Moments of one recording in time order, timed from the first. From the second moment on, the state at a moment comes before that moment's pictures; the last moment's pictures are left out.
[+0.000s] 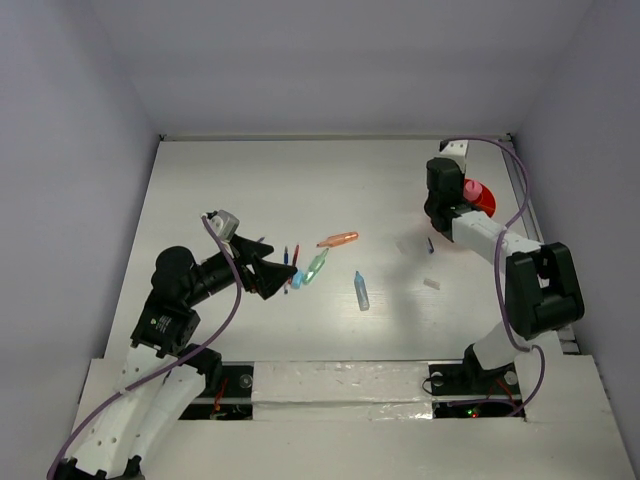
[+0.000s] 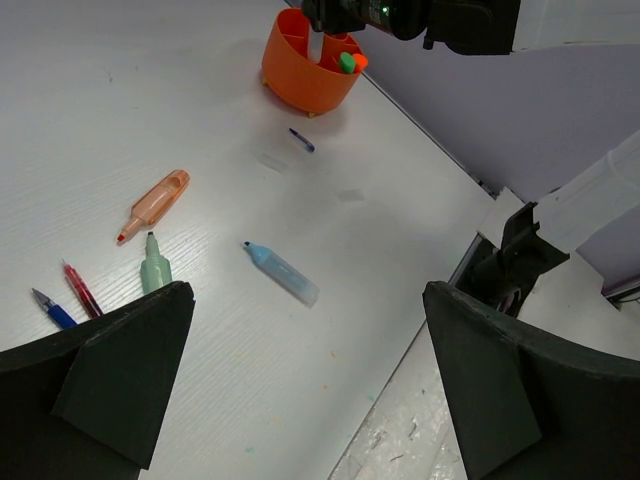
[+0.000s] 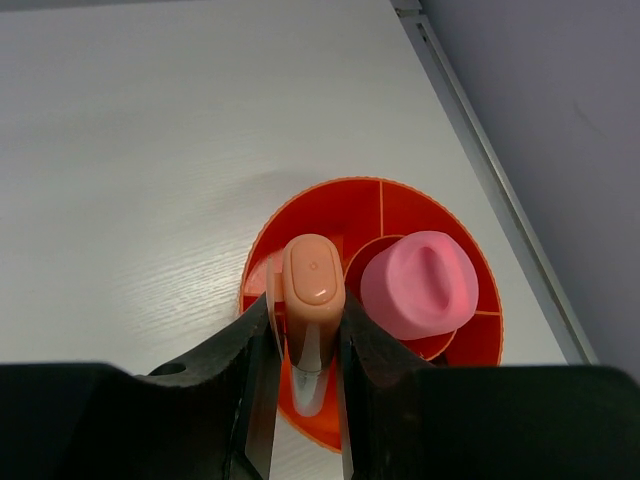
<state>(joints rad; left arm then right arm) -0.36 0.52 0.61 -0.19 0.60 -0.41 0.27 1.59 1.02 0.15 0.72 0.03</state>
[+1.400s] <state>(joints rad) -0.30 0.52 0.61 -0.23 0.49 -0.41 0.73 1.51 1.04 -0.06 -0.08 0.16</state>
